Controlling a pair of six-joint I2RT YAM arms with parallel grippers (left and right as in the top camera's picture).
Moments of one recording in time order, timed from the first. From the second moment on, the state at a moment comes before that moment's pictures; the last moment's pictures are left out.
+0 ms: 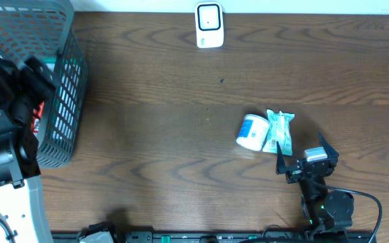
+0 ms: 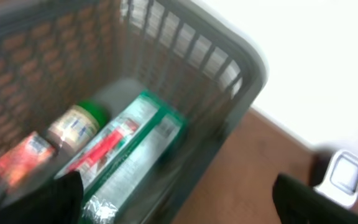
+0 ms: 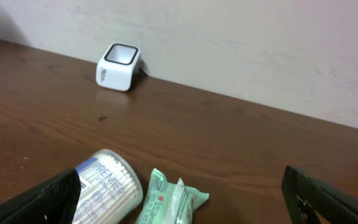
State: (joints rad) left arm 0.31 1.14 1.45 -0.80 -0.03 -0.38; right arm 0.10 0.01 0.01 -0.07 -0.07 -0.17
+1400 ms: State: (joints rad) left arm 0.58 2.16 2.12 -1.20 -0.06 0.19; right arm 0.10 0.01 0.01 -0.07 -0.07 -0.17
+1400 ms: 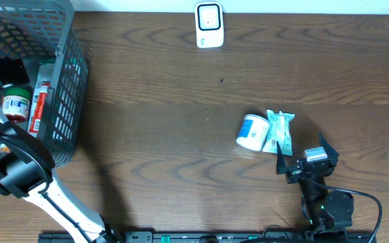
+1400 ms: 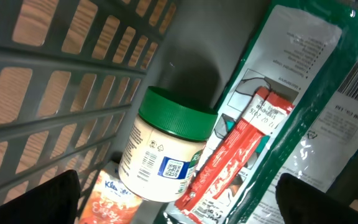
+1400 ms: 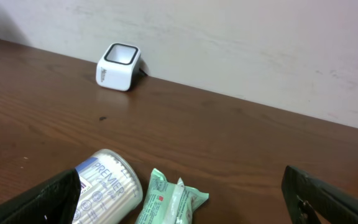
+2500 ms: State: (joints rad) left arm 0.62 2.30 2.05 -1.16 -0.06 0.26; right arm 0.10 0.01 0.01 -0.07 -0.07 -0.17
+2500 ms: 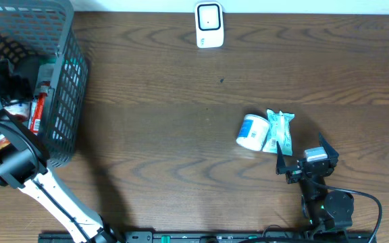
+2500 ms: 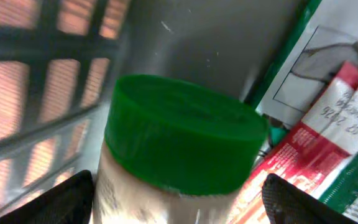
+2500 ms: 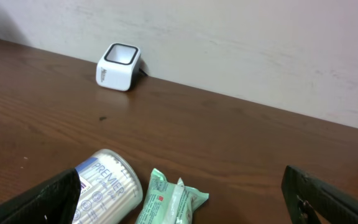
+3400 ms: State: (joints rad) left arm 0.62 2.20 2.03 -1.03 -0.06 0.22; right arm 0.10 0.01 0.01 -0.07 -0.07 -0.17
